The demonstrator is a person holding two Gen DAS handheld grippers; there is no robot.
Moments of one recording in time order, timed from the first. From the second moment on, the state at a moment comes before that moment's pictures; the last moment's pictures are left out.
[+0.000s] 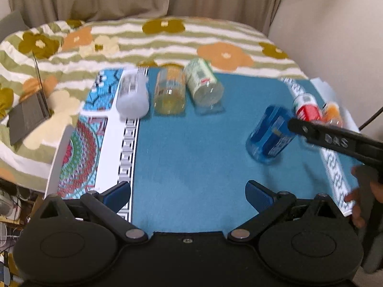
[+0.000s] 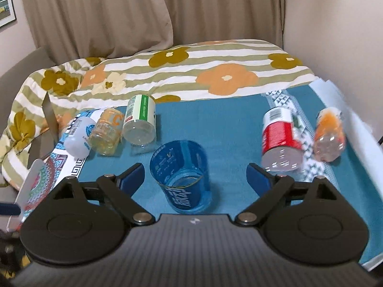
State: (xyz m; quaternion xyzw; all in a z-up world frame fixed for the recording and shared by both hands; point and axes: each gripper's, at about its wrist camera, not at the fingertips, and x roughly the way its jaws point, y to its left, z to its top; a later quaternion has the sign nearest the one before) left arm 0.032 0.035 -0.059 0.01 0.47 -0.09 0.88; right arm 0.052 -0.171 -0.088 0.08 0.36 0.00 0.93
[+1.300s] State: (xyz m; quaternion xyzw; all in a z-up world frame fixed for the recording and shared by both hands) left arm -0.005 -0.016 -0.011 0.05 0.36 -0.07 0.93; right arm -0.005 -0.235 -0.042 0.04 0.44 -0.03 0.90
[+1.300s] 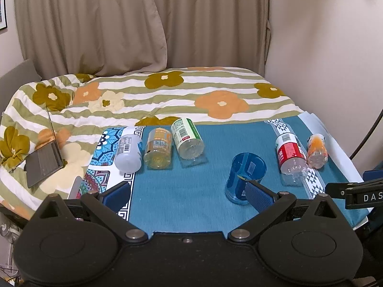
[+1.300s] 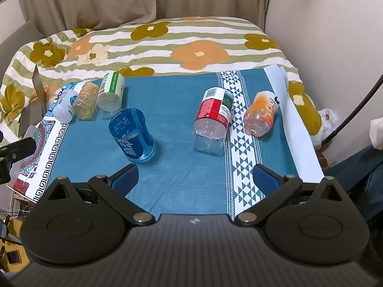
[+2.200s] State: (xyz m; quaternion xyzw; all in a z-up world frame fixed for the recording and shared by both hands) left arm -0.006 -0.019 -0.011 0.05 0.36 -0.08 0.93; right arm -0.006 -0.236 -0.045 0.03 0.44 -0.03 0.90
